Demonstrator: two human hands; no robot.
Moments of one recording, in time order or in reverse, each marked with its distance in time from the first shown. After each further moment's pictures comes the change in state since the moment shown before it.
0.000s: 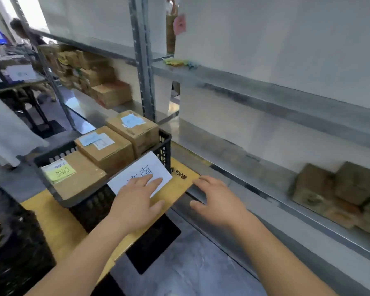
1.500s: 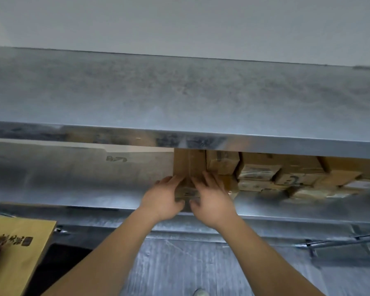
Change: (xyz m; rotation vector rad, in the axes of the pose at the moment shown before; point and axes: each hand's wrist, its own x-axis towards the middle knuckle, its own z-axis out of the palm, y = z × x) left_hand 0.294 0.444 0.238 -0.177 -0.499 0.602; right_hand -0.036 0.441 -0.046 0.079 0.139 0.720
